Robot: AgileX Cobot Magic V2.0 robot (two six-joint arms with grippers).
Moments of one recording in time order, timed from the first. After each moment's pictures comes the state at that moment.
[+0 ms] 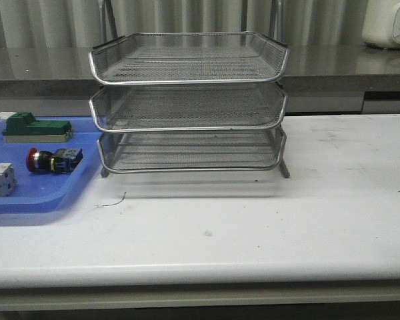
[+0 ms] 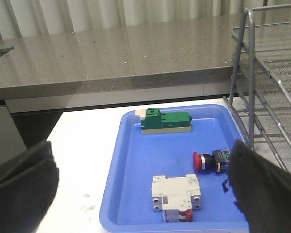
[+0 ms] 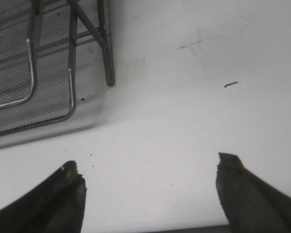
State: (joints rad) left arm 0.03 0.43 -0.39 0.12 0.19 -0.01; right arm 0.05 1.12 -0.59 0.51 0.29 -0.06
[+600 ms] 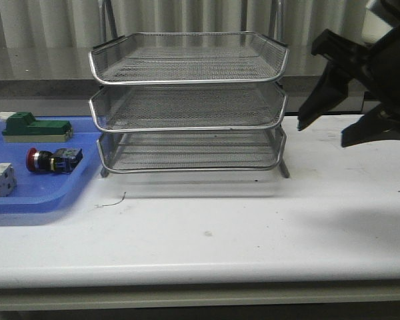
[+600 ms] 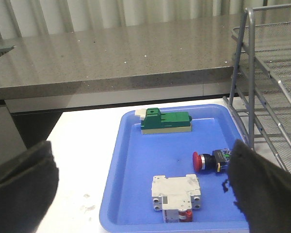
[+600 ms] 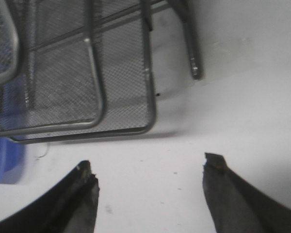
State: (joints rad) left arm 0.03 0.43 -0.39 0.12 0.19 -0.01; right arm 0.13 1.54 -0.84 1.17 0.40 -0.59
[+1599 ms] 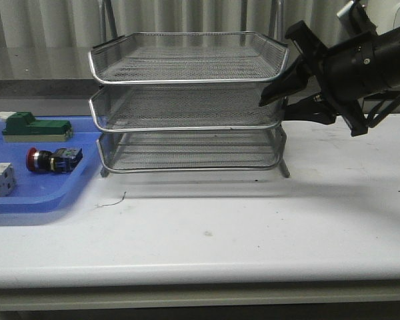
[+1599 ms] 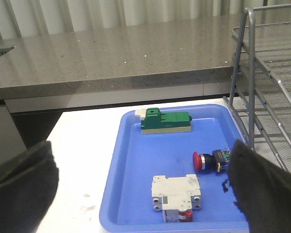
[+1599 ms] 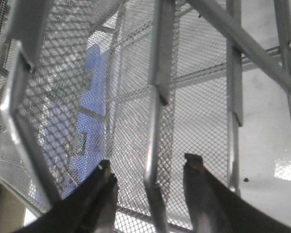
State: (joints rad) left arm 0.03 0.43 -0.39 0.12 0.19 -0.01; right arm 0.07 1.84 -1.03 1.77 0.64 -1.10
